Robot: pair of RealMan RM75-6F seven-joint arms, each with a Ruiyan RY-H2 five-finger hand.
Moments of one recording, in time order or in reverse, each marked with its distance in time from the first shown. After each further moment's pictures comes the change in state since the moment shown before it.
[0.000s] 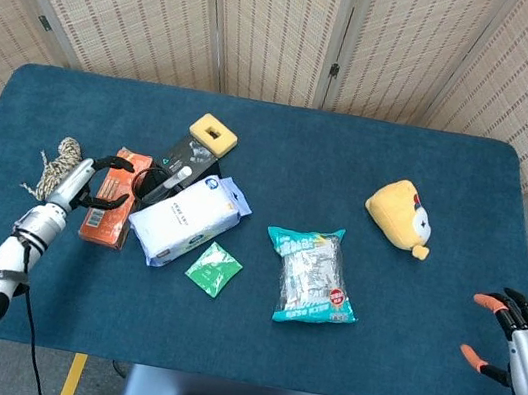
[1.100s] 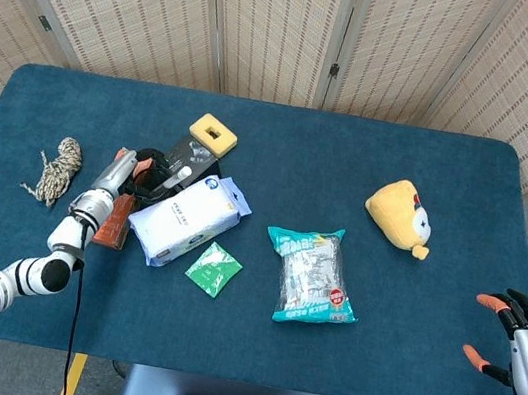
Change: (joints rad) left arm -0.200 -0.199 -0.041 0.213 -0.327 -0.116 0.302; right arm -0.003 0.003 0.005 -0.010 0.025 -0.016 -0.015
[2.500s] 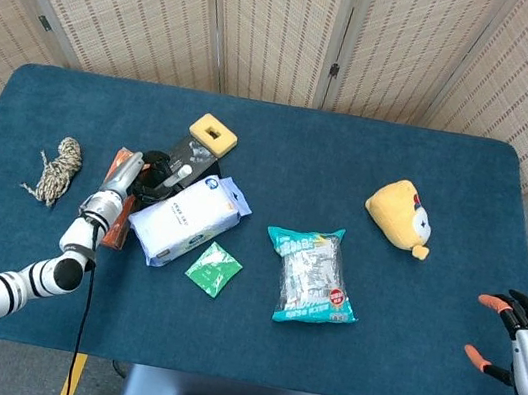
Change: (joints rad) left arm -0.021 -0.050 -0.028 0.024 -0.094 0.009 0.085; right arm -0.003 -0.005 0.003 0.010 0.008 -0.006 0.007
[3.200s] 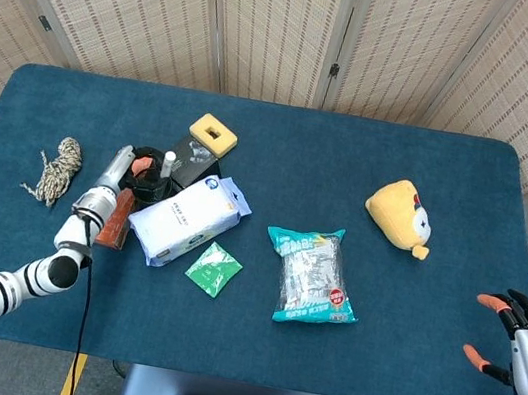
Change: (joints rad) left arm 0.044 0.012 -0.069 -0.016 0.009 0.012 -0.116; right arm 0.001 -0.003 0.001 0.000 -0.008 0.004 0.006
